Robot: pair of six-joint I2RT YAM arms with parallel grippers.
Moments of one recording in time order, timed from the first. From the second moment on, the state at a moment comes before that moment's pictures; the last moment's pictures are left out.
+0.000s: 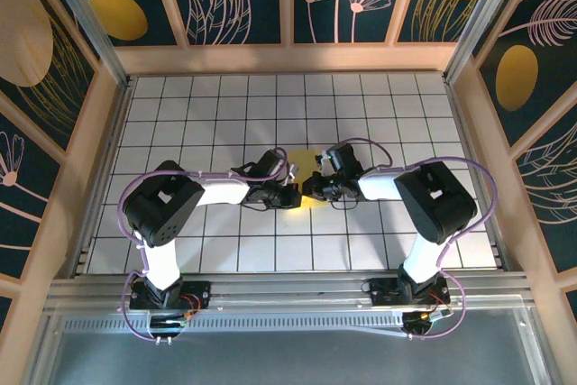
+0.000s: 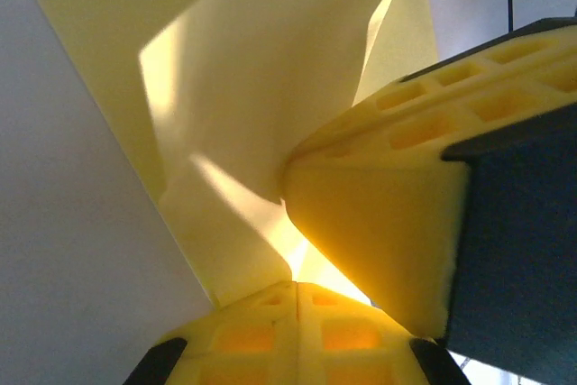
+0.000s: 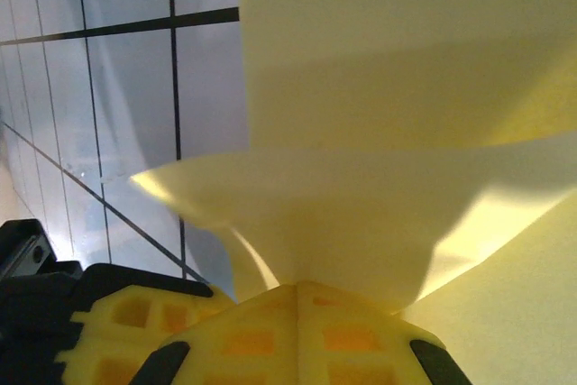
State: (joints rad) left arm -0.75 1.86 0.93 -0.05 0.42 -0.69; right arm 0.56 1.75 0.74 0.10 -0.54 0.70
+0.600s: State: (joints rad) left arm -0.75 1.86 0.93 -0.06 0.42 -0.69; right arm 0.56 1.77 0.77 0.05 -0.52 0.67
